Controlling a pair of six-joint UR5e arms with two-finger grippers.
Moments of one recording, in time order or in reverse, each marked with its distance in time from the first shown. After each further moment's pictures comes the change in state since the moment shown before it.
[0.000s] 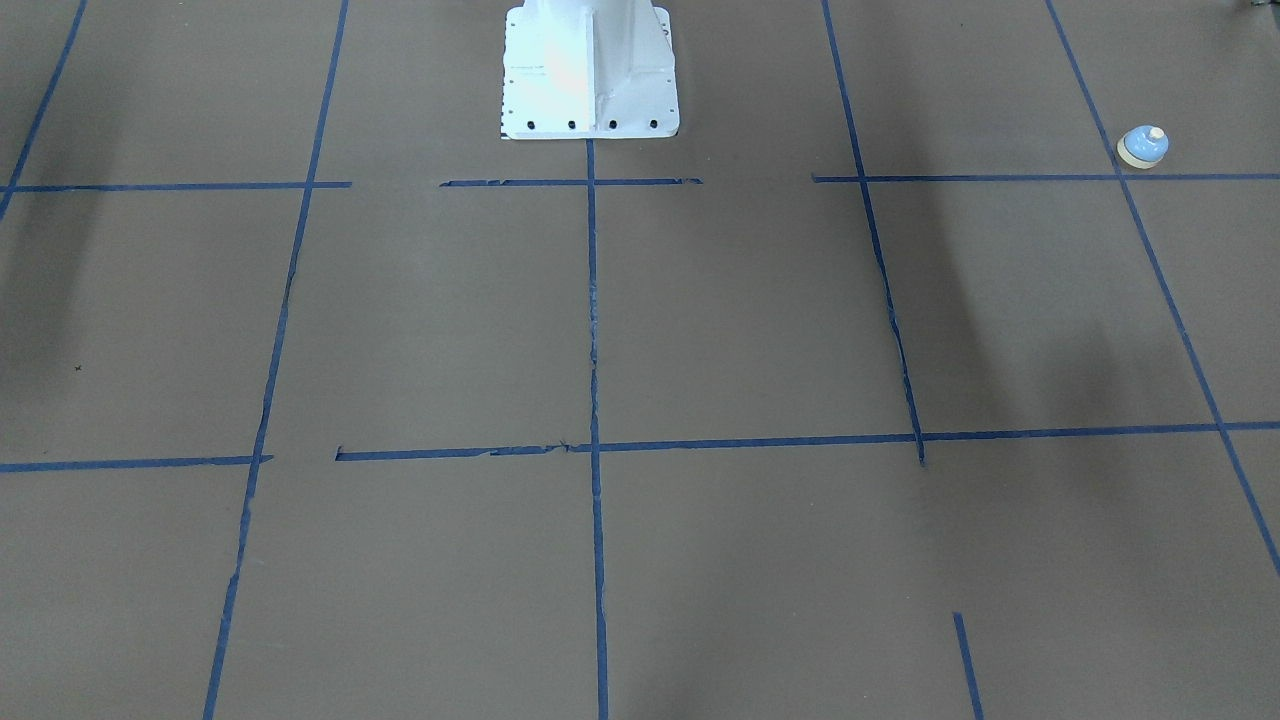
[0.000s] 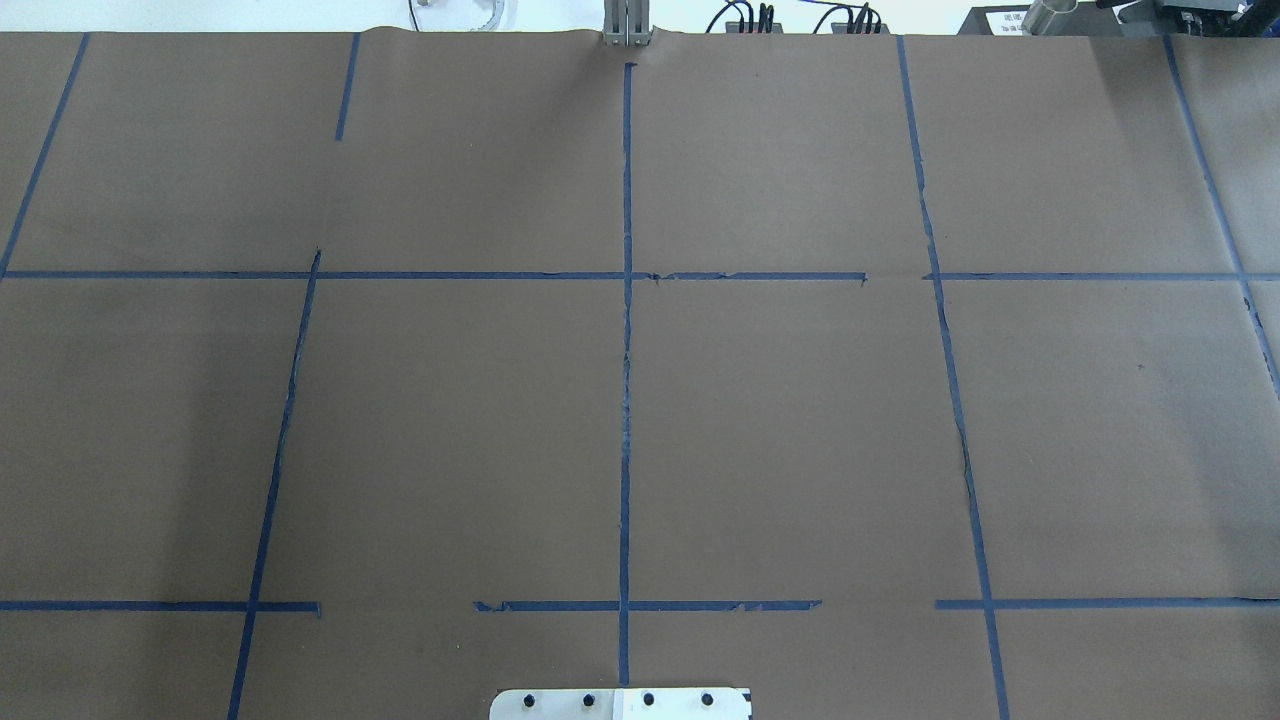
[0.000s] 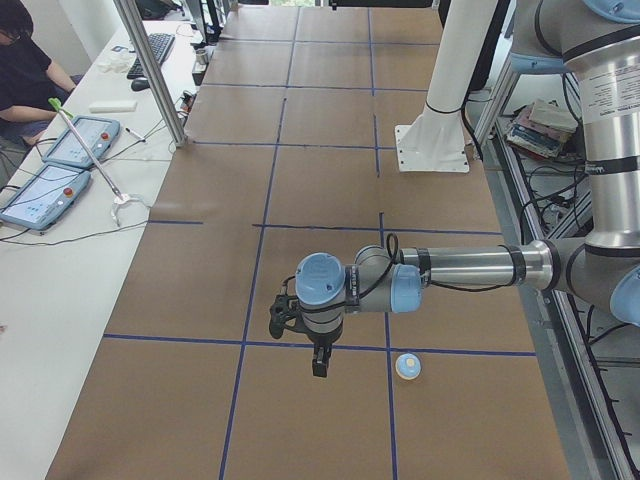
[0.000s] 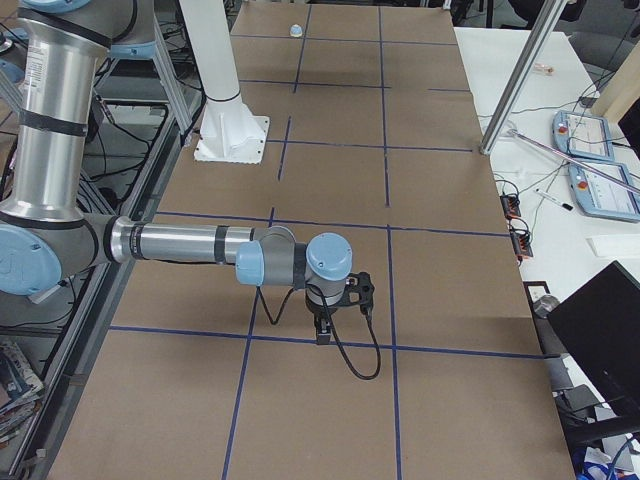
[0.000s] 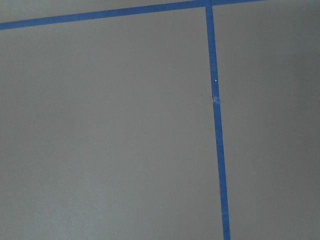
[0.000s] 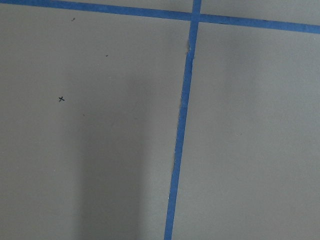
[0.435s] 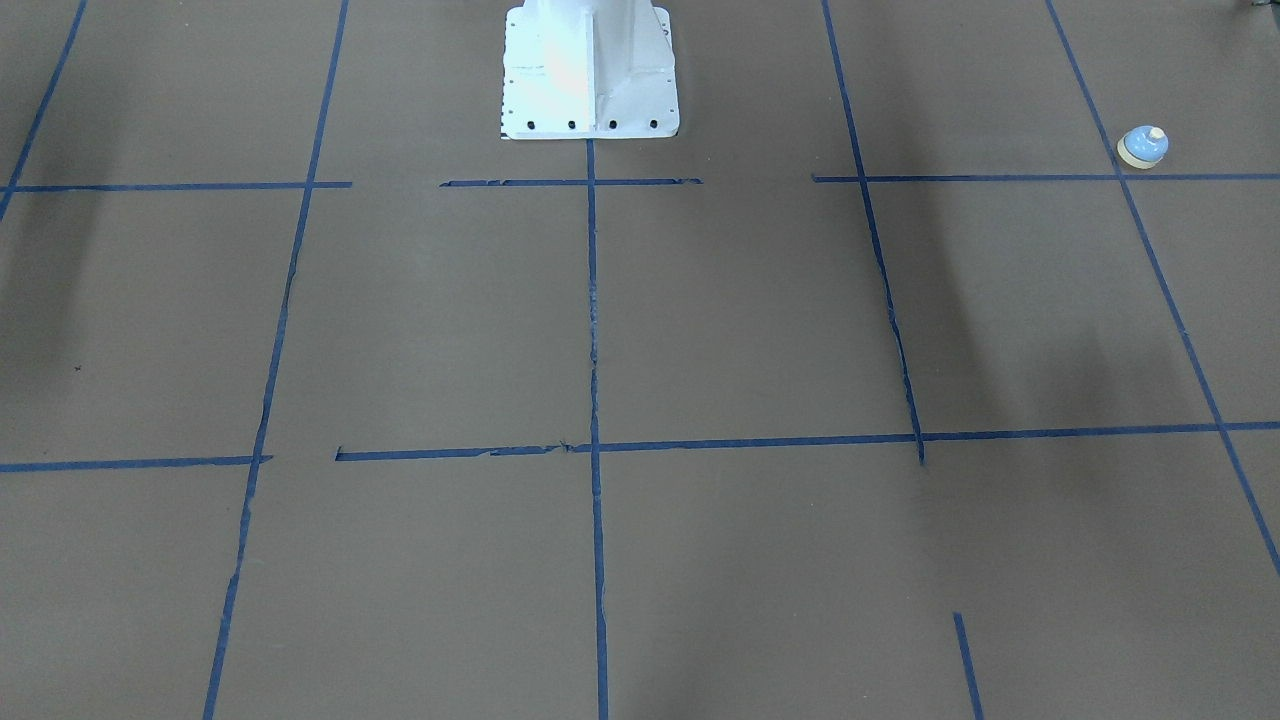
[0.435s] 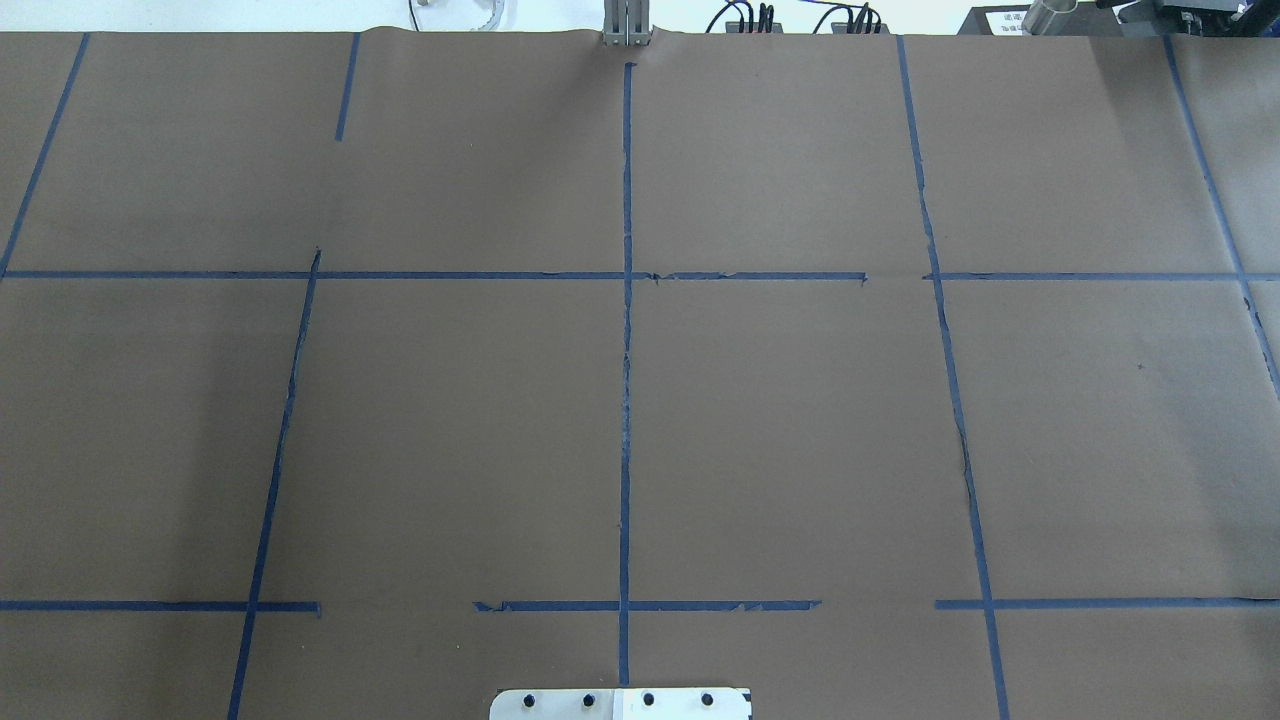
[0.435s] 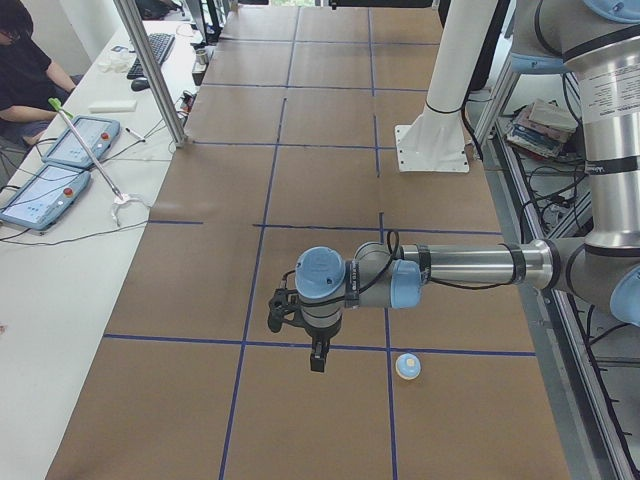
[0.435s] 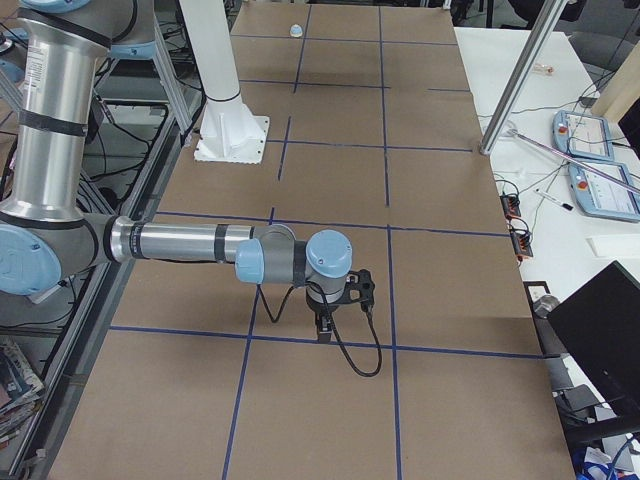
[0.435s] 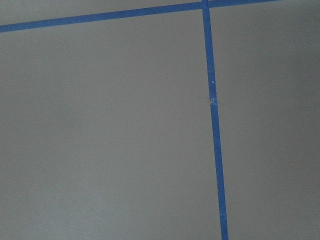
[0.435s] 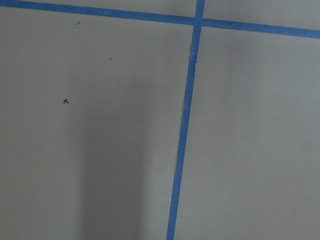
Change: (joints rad) left arm 0.000 -0.003 -0.035 0.000 -0.001 0.002; right arm 0.001 0.001 0.012 0.000 0.000 0.003
